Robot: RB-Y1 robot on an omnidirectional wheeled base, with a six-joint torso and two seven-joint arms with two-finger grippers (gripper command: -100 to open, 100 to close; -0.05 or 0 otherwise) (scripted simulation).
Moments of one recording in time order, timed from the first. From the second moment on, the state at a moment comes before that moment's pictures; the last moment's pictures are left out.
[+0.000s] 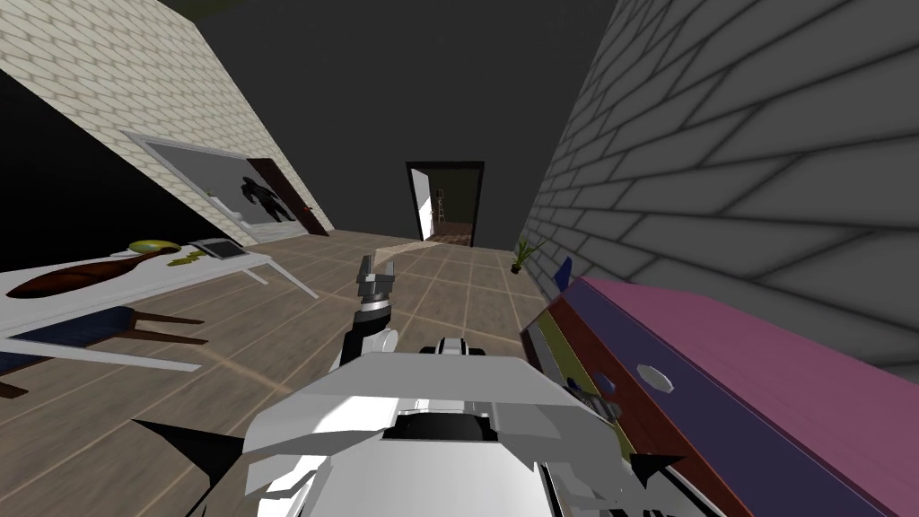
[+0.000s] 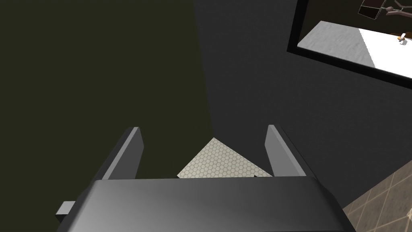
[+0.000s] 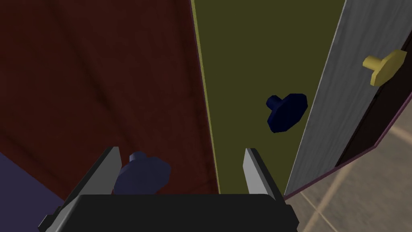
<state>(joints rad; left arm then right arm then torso) 0.46 -0.01 -0.04 -2.22 0.11 -0.54 0.00 0.19 -0.51 0.39 -0.73 0.89 1.05 0.27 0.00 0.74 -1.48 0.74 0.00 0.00</state>
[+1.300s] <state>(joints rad) 0.46 -0.01 -0.04 -2.22 0.11 -0.54 0.00 0.19 -0.56 0.39 -0.72 0.90 1.11 0.31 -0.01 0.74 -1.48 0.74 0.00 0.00</state>
